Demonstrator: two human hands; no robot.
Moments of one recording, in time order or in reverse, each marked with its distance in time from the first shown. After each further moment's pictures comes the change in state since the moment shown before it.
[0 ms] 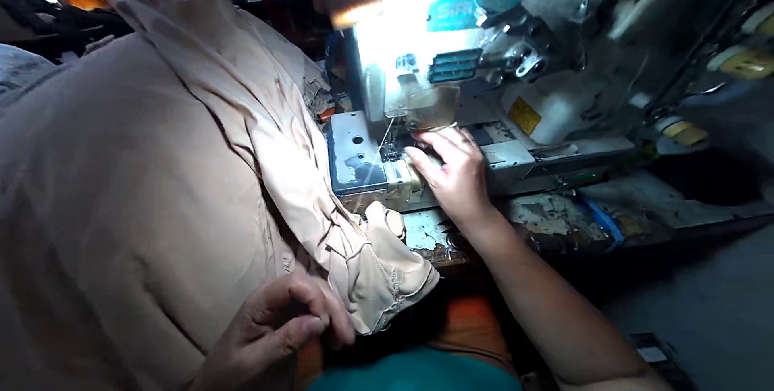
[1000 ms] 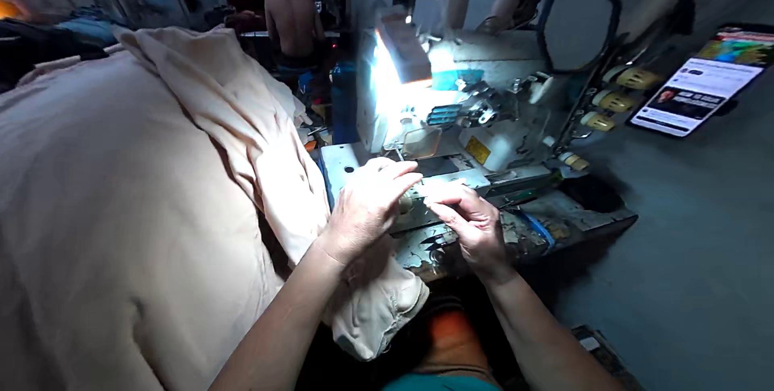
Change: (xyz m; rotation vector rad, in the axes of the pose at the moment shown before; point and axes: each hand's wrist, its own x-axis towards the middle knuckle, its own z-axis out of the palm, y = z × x) left_hand 0.150 -0.052 -0.007 1.073 0.027 0.506; right_hand -0.037 -0.024 -0.046 0.502 0.039 0.092
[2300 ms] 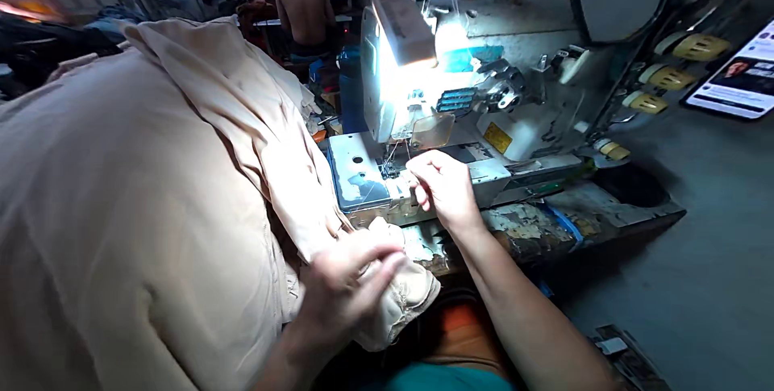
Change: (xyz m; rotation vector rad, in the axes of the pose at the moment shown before) left_hand -0.064 0.068 -0.036 -0.305 0.180 -0.334; right_hand 0.041 0.003 0.045 0.163 0.004 0.523
